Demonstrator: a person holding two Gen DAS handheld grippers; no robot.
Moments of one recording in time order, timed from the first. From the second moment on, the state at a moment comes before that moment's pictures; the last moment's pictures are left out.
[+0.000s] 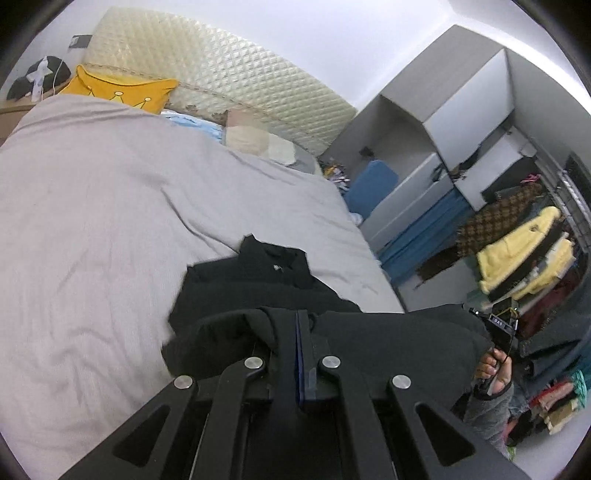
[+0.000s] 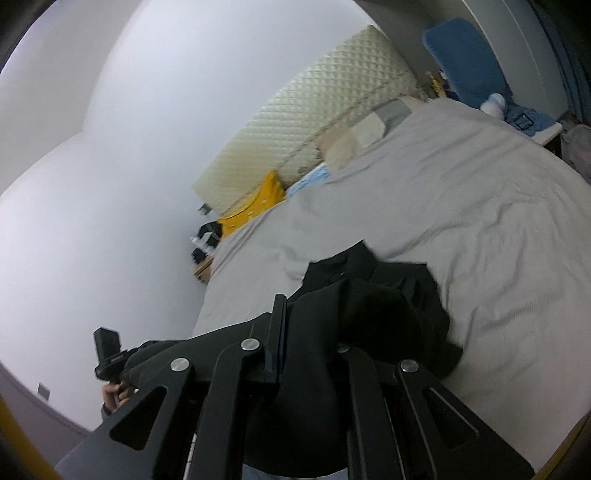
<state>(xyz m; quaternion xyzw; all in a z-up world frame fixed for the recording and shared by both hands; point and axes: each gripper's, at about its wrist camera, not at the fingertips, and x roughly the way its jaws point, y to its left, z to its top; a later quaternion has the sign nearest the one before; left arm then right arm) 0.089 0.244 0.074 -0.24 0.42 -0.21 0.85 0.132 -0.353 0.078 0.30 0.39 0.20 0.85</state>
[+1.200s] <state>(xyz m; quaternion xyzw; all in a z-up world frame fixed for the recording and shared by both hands) 0.356 0.213 -0.135 -0.27 0.62 -0.09 0.73 0.383 -0.379 -0.150 0.39 0.57 0.06 0.72</state>
